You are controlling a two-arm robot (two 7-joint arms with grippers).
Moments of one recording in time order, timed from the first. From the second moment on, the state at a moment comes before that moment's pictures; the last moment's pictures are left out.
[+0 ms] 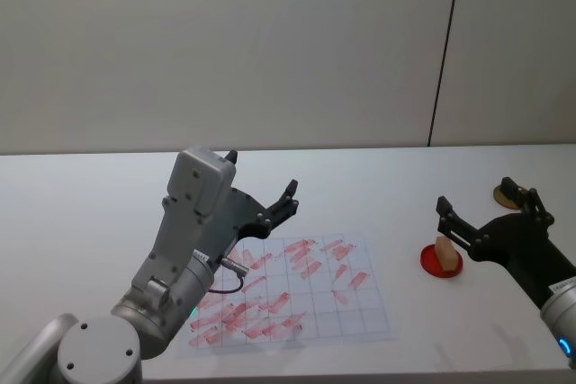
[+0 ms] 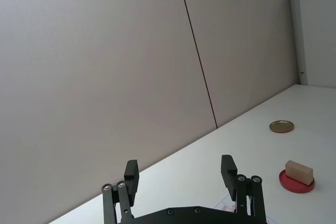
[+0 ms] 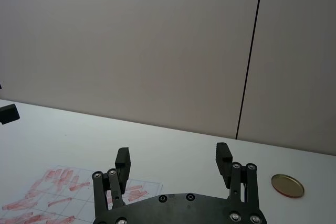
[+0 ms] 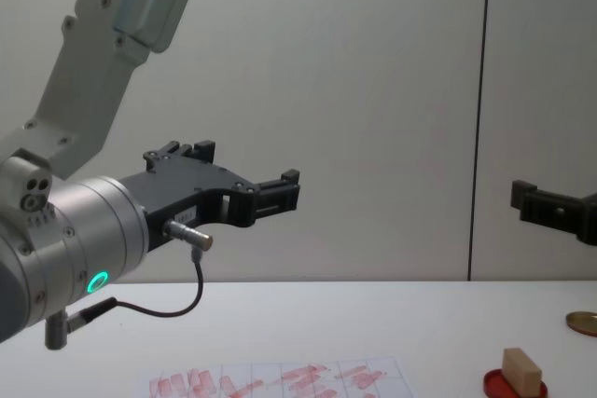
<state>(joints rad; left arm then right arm) -0.24 0.38 0.45 -1.63 -0.20 0.01 -0.01 -0.01 0.34 -0.23 -1.77 0.29 0.03 0.07</state>
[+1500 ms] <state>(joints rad) -0.24 0.38 0.45 -1.63 -0.20 0.01 -0.01 0.00 0.31 -0.24 -1.76 0.26 0.11 0.02</state>
